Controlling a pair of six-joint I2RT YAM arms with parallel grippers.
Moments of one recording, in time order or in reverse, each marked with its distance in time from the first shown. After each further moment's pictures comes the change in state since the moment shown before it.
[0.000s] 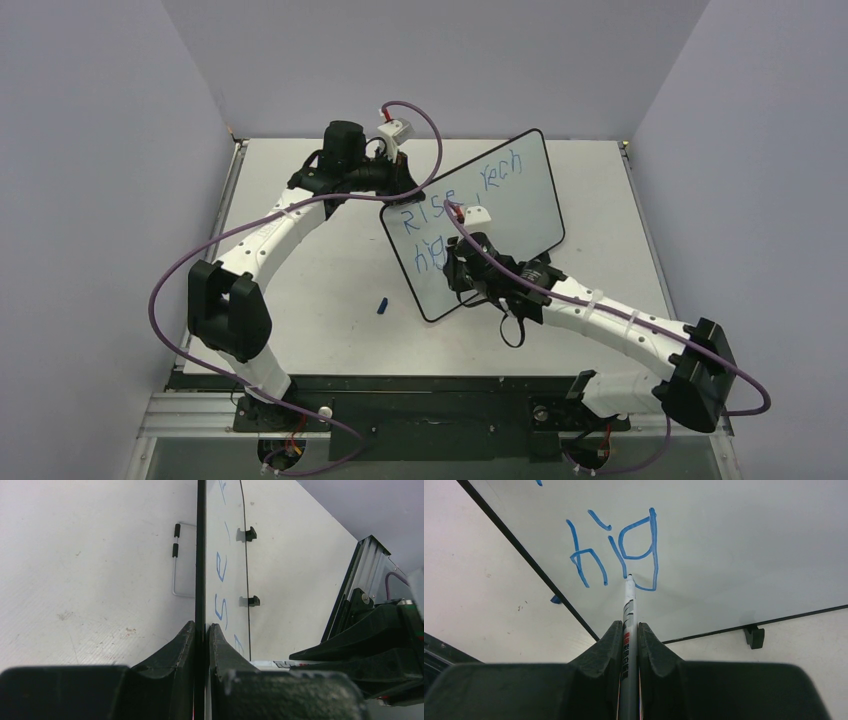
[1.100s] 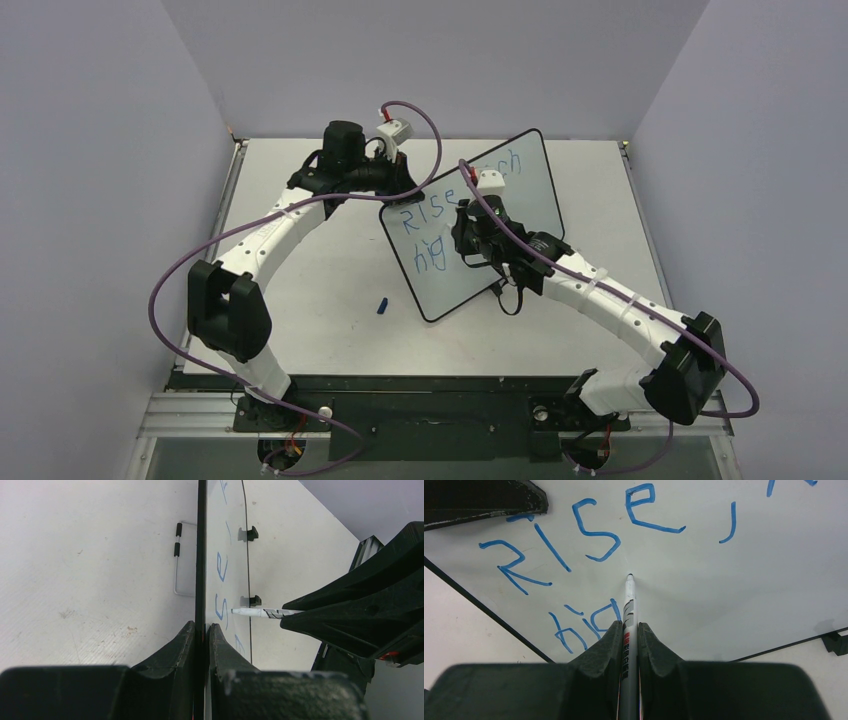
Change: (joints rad) left arm 0.001 0.000 0.000 -0.002 -0.005 0.000; right arm -0.153 0.057 0.162 0.002 -0.012 -0.061
